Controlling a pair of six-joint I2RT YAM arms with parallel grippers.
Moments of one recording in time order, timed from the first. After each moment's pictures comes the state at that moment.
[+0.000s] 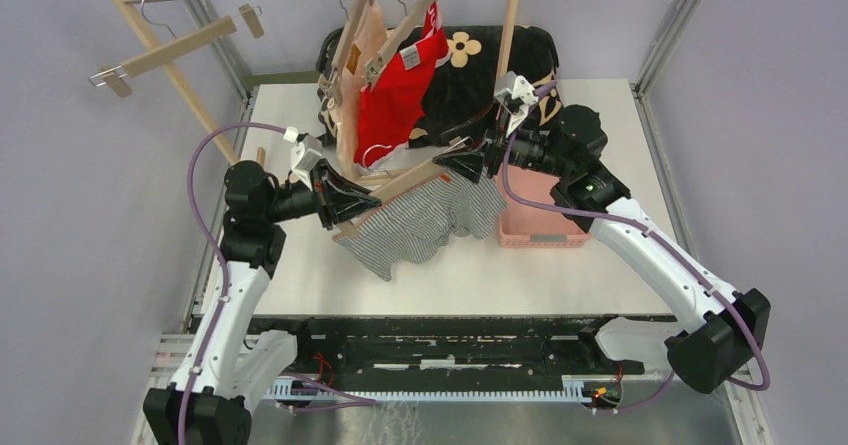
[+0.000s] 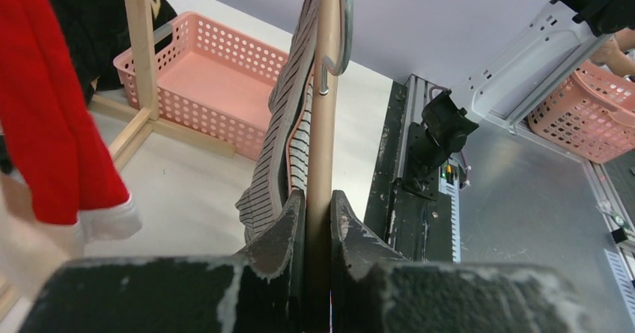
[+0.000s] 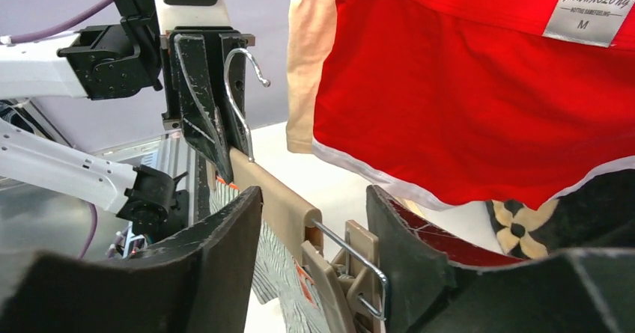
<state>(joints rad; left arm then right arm) -0.08 0.83 0.76 0.09 1.18 -0.29 0.57 1.23 1.16 0.21 -0.75 0.19</state>
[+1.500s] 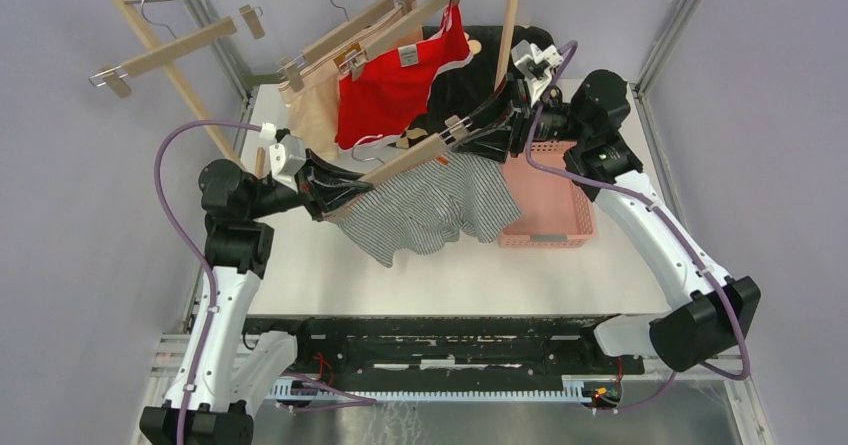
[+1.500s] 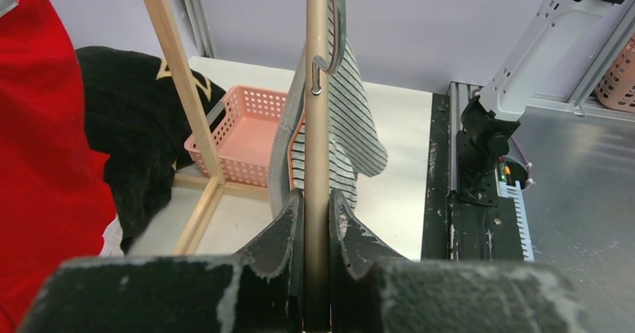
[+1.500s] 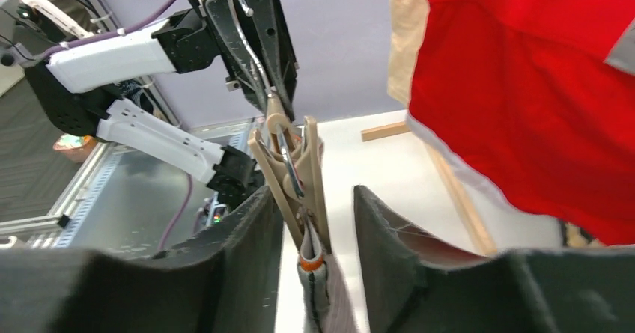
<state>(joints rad) -0.07 0.81 0.88 0.16 1.20 -0.17 0.40 1.32 1.34 0.18 -1.14 0.35</state>
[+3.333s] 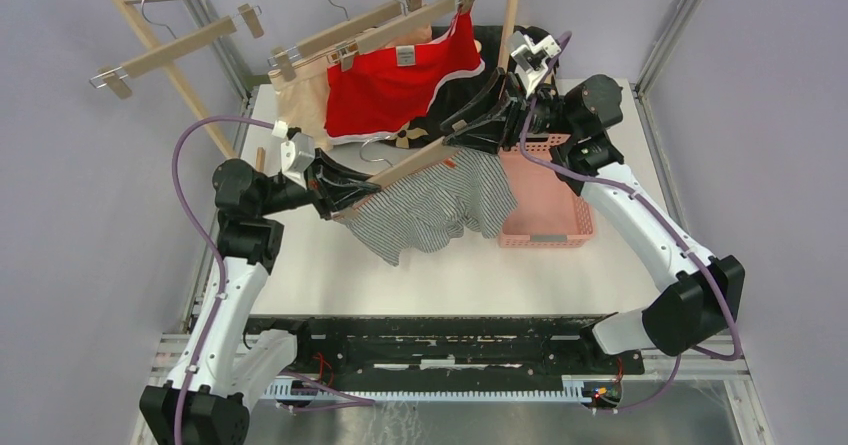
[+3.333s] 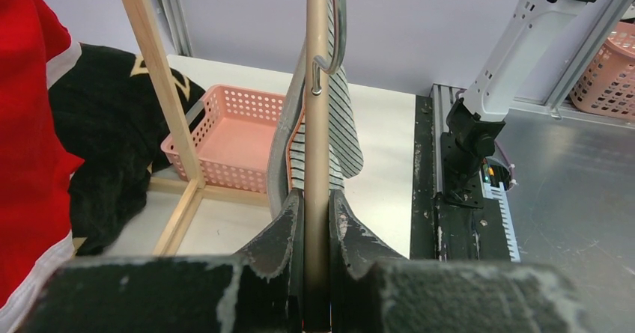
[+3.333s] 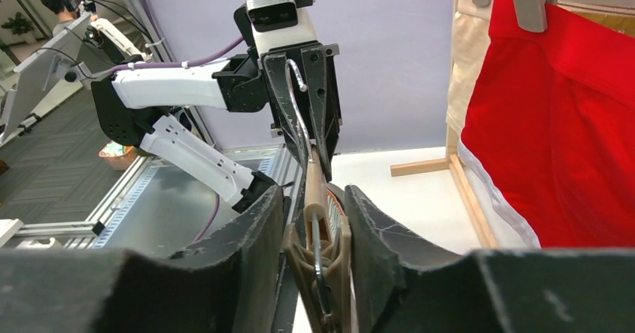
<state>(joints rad) -0.11 0.87 0.82 0.32 1.21 -0.27 0.43 1.41 1.34 0.59 -1.17 0.66</state>
